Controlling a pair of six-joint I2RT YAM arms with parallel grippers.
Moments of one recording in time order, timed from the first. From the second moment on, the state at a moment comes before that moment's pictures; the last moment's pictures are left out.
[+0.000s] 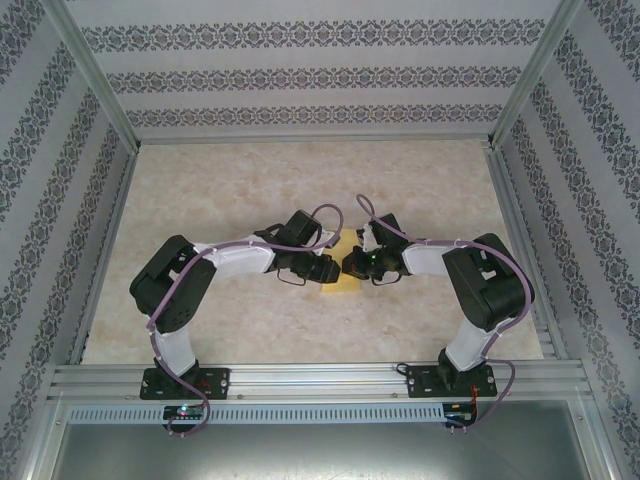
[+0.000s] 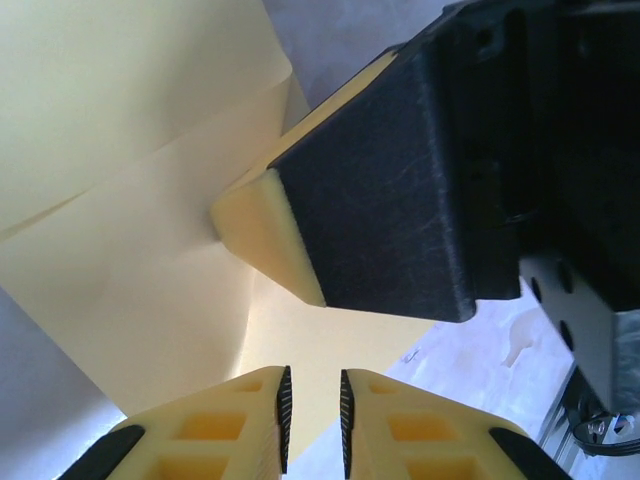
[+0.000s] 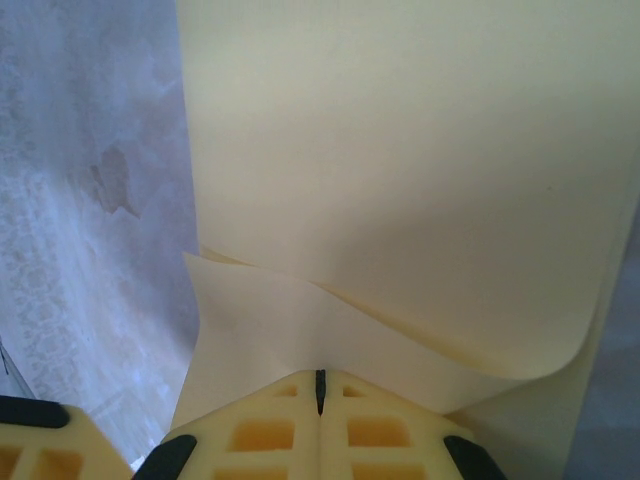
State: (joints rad) left arm -0.69 1.82 1.05 -0.22 0.53 -0.43; right arm 0.42 1.73 0.74 -0.04 -0.58 0.68
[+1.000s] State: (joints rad) left arm -0.69 1.84 0.94 -0.14 0.53 -0.46; right arm 0.42 1.73 0.74 -0.06 -0.58 0.65
